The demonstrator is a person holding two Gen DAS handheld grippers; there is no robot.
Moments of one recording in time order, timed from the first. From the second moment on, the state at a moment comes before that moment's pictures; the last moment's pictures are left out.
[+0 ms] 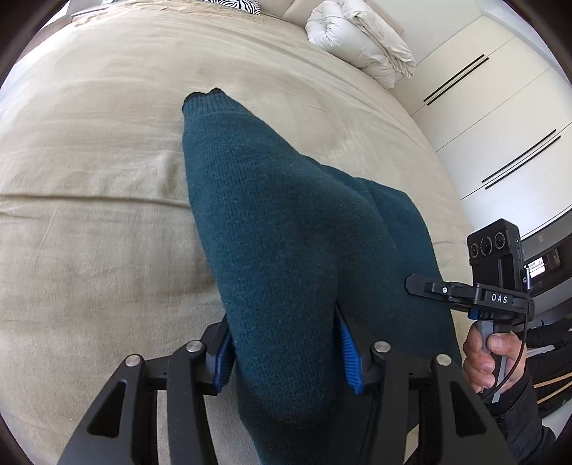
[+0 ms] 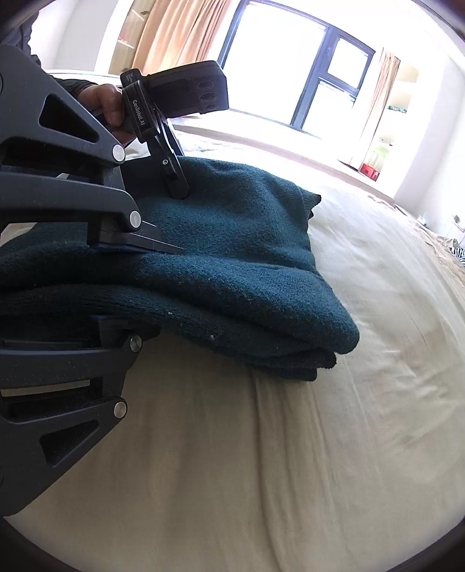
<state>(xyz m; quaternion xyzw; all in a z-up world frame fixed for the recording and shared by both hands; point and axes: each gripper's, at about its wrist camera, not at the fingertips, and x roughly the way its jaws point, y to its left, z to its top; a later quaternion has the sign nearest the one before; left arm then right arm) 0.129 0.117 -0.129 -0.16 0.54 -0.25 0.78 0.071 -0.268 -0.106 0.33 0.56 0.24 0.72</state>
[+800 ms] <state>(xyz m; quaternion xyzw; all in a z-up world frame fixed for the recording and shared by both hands) 0.005 0.115 0.017 -0.03 0.24 -0.09 0.97 -0.034 -0.296 0.026 0.16 0.35 0.06 0.92</state>
